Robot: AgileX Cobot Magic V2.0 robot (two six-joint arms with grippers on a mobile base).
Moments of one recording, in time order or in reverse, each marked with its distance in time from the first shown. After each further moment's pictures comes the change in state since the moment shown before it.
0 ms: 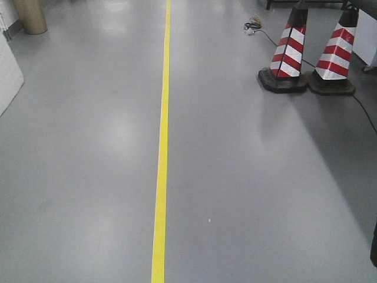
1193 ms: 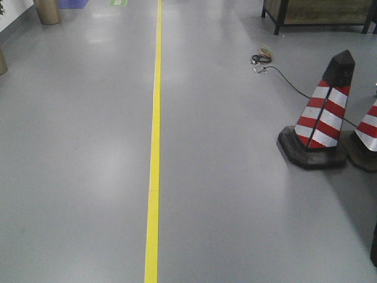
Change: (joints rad) left arm 0.000 0.000 0.000 0.000 0.000 0.000; right arm 0.000 0.000 0.000 0.000 0.000 0.000
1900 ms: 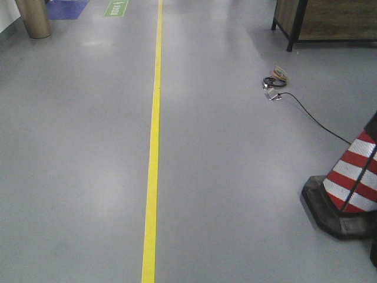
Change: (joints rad) left arm 0.000 0.000 0.000 0.000 0.000 0.000; right arm 0.000 0.000 0.000 0.000 0.000 0.000
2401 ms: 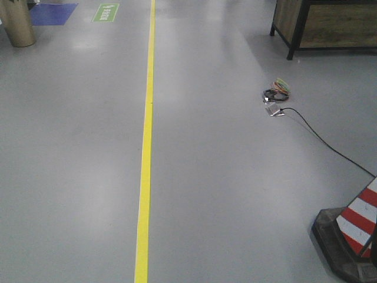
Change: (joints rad) left arm 0.000 0.000 0.000 0.001 0.000 0.000; right arm 0.000 0.000 0.000 0.000 0.000 0.000
